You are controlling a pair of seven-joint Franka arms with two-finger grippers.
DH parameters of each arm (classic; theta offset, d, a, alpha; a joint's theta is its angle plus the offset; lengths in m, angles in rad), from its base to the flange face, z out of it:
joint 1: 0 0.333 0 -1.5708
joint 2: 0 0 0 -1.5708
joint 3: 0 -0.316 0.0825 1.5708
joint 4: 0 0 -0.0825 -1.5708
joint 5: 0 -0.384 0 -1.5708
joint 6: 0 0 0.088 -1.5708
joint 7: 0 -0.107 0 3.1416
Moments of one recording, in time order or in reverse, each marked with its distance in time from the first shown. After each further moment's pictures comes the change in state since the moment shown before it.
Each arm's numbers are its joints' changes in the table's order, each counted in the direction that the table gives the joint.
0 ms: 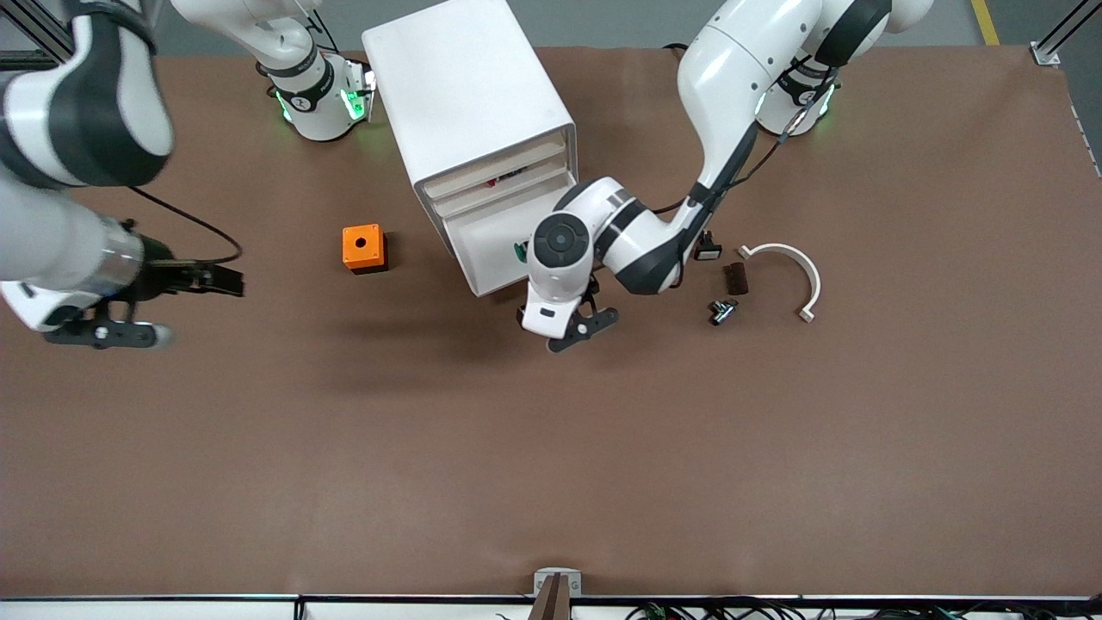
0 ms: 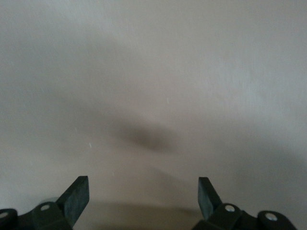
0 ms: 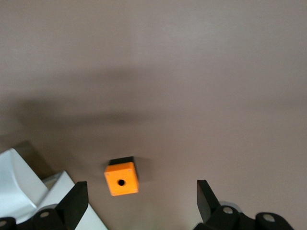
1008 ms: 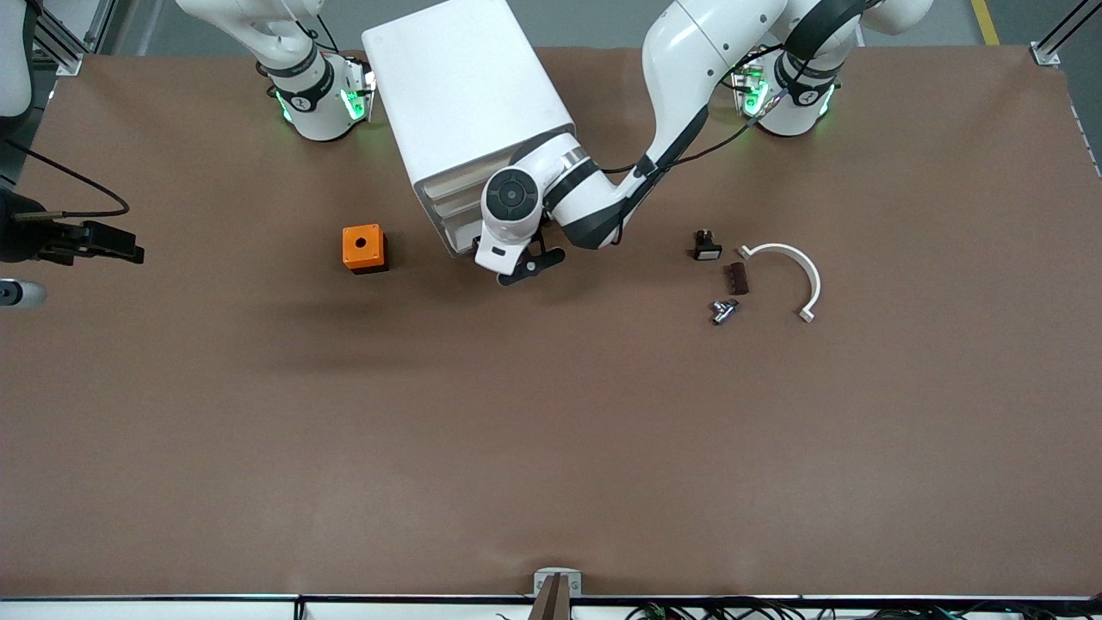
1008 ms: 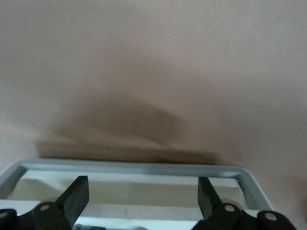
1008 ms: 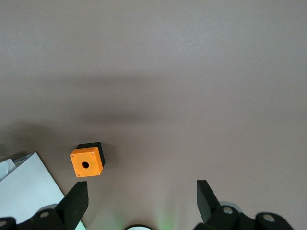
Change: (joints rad) left arm -0.040 0.000 0.144 0.078 0.178 0.001 0.035; right arm -0.143 -0.077 -0.028 0.000 0.044 -0.060 0.161
